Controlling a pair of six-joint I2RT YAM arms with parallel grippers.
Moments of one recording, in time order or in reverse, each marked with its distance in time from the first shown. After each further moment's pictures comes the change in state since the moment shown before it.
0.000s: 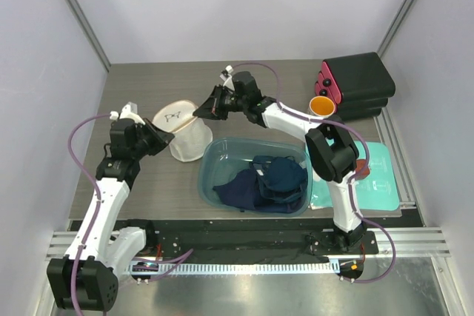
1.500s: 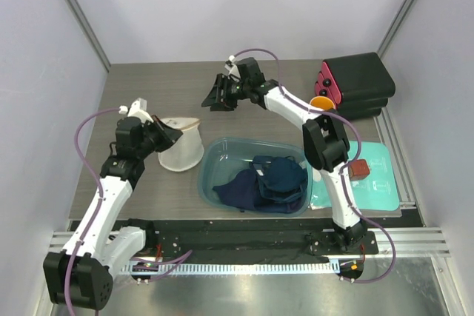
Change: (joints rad) left arm -0.084 0.003 -0.008 0.089 0.007 0.031; right arm -0.083 0.167 0.301 -0.313 -0.079 -0.249
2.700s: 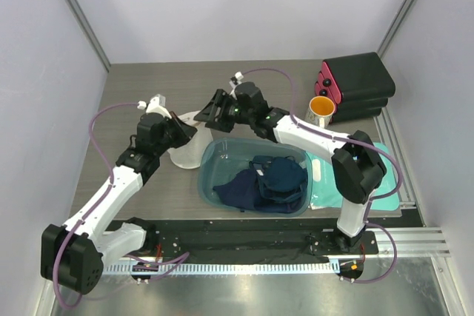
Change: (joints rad) left arm -0.204 0.143 0.025 0.125 -0.157 -0.057; right arm 0.178 -0.457 -0.531 0.227 0.365 0.244
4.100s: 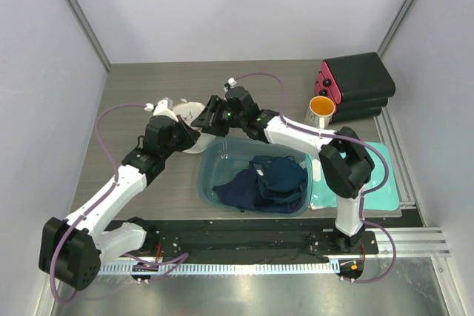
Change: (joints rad) left arm -0.079 0.033 -0.012 -0.006 -0.088 0.027; right arm 0.038 0.083 0.044 -0.031 0.037 0.001
